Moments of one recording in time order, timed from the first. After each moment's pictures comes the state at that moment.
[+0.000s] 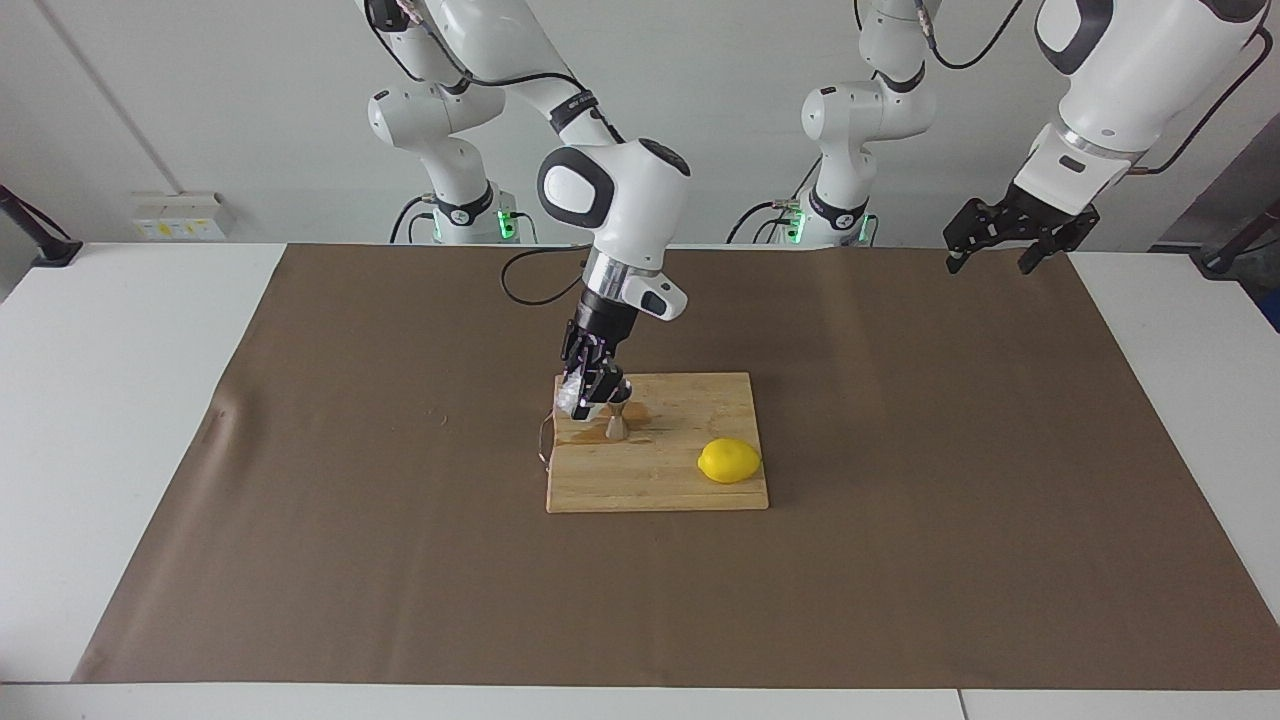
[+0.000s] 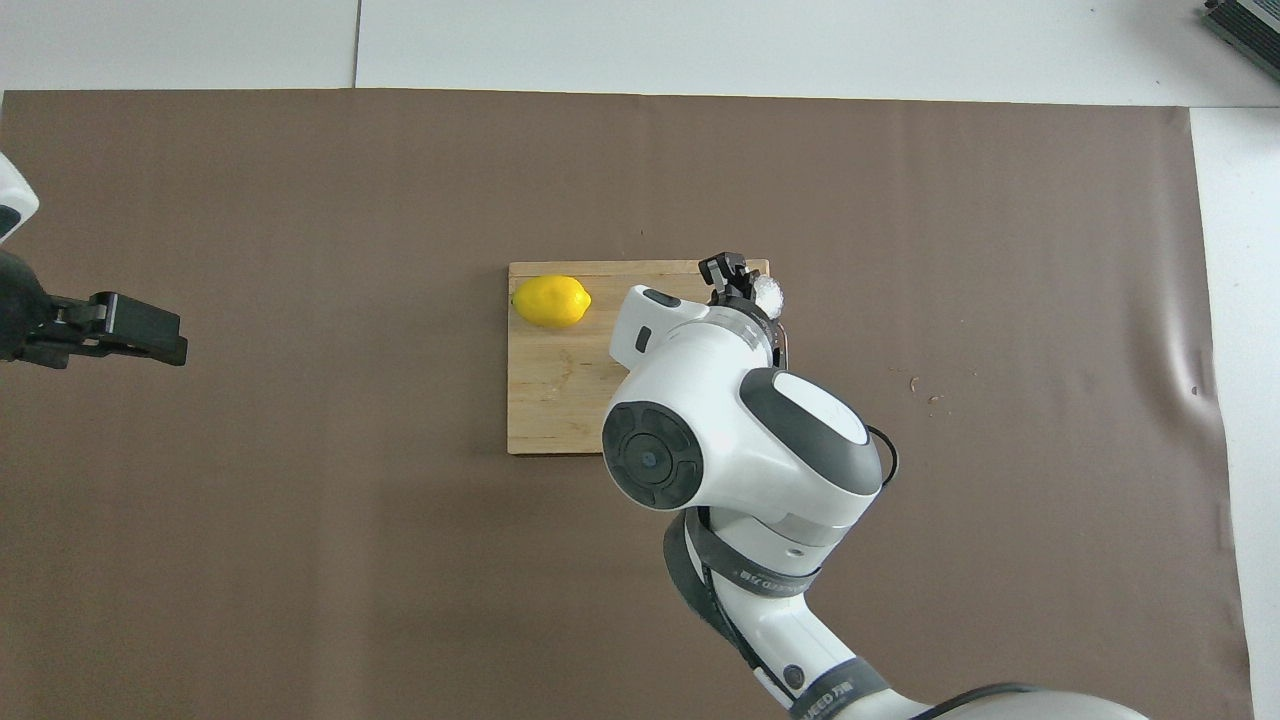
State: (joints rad) left arm 0.06 -0.03 -0.14 -1.59 -0.04 1.50 -0.04; right arm 0.52 0.24 0.07 -1.83 -0.77 2.15 -0.92
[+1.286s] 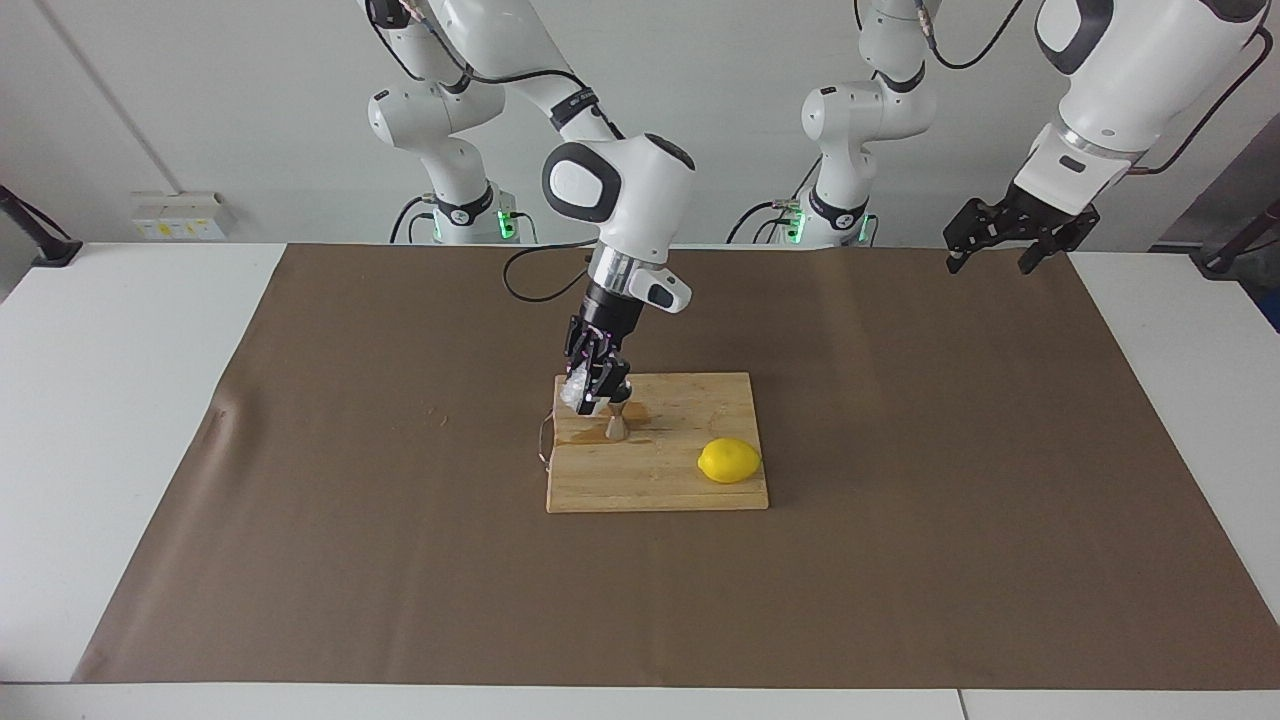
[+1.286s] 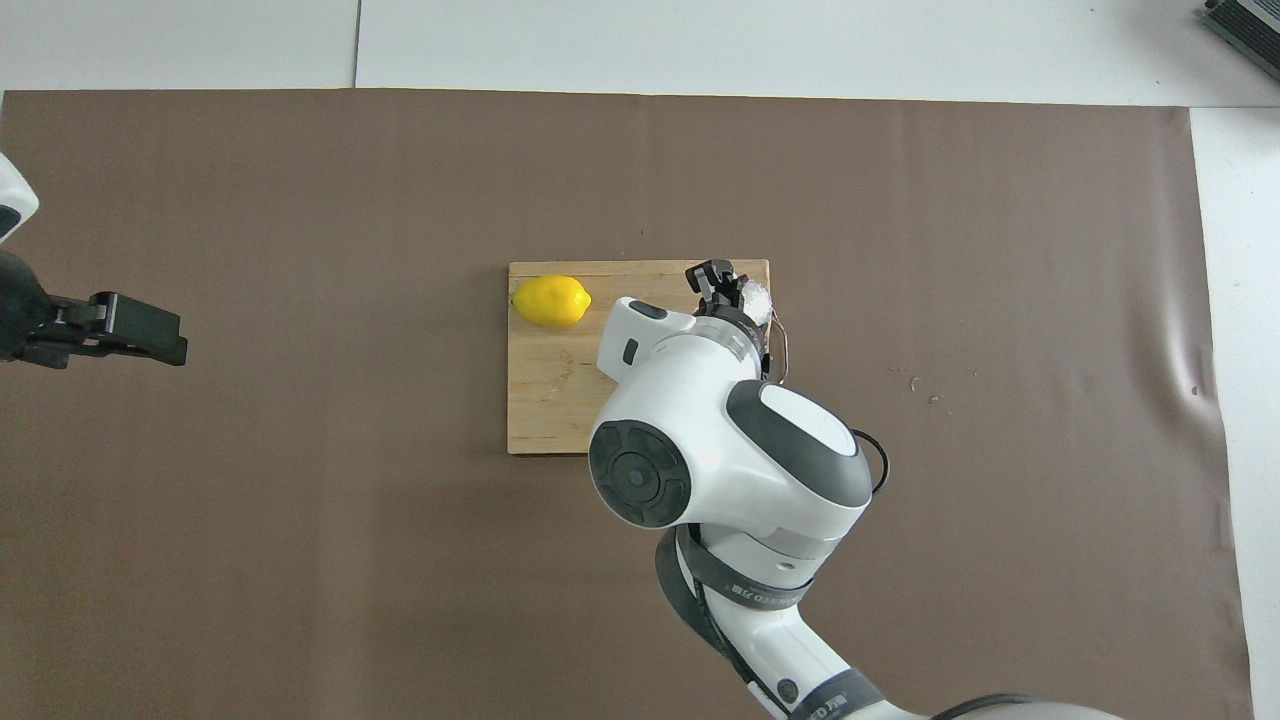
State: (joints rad) left arm 0.06 -0.03 -0.14 -1.59 -0.04 1.50 -0.04; right arm 0.53 0.24 0.08 -1.83 -0.77 2.16 -0.91
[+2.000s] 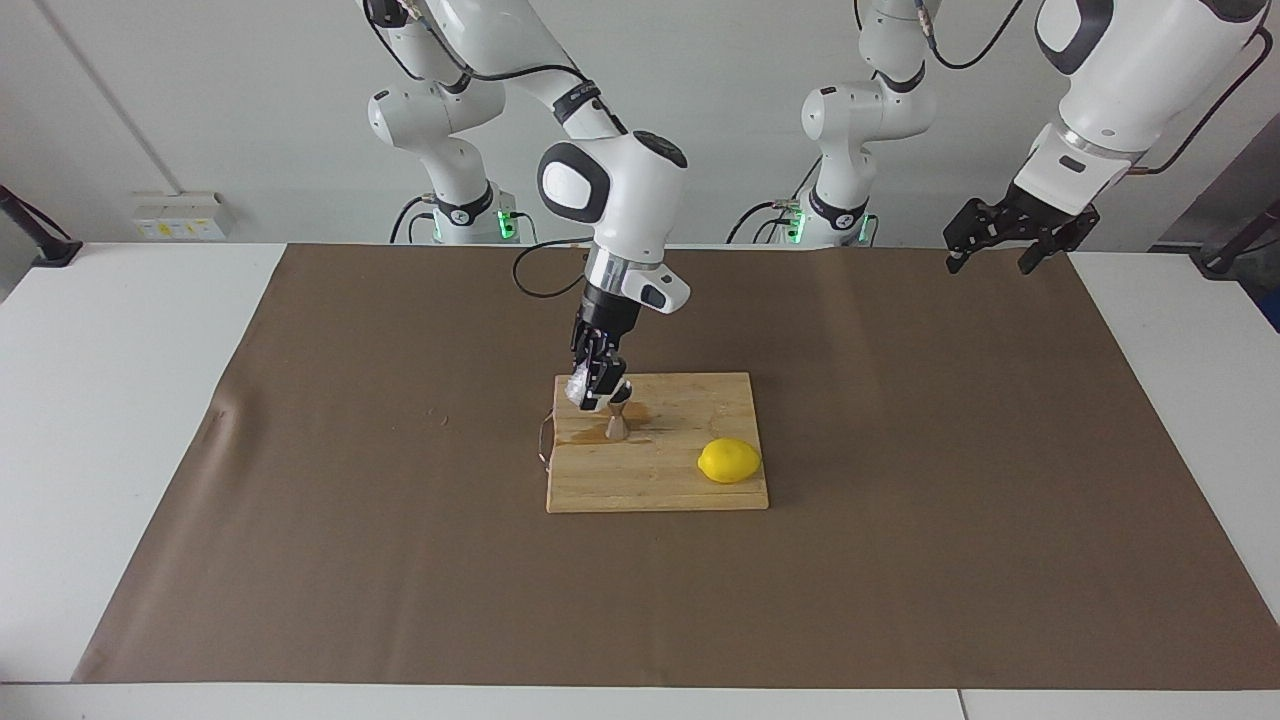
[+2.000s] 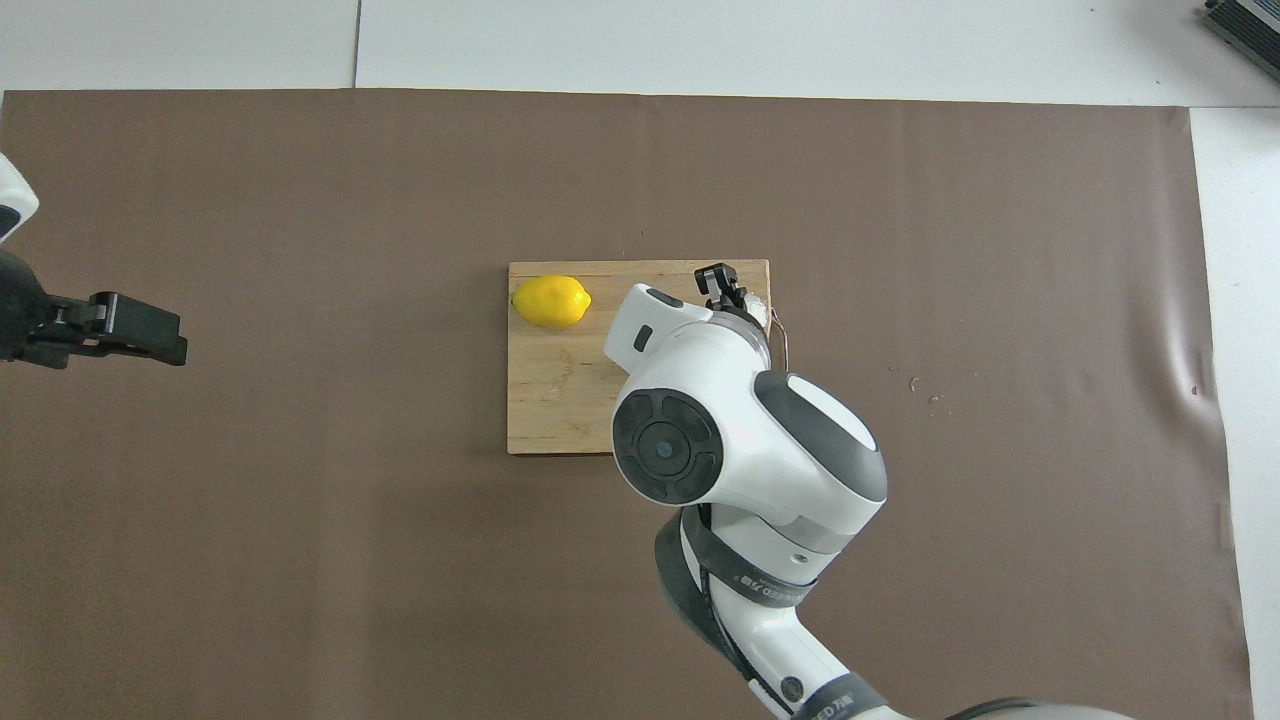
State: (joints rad) left arm 0.06 -0.03 -0.14 -1.59 -0.04 1.50 -0.04; right arm 0.51 0.22 0.08 -1.83 -0.61 2.16 -0.91
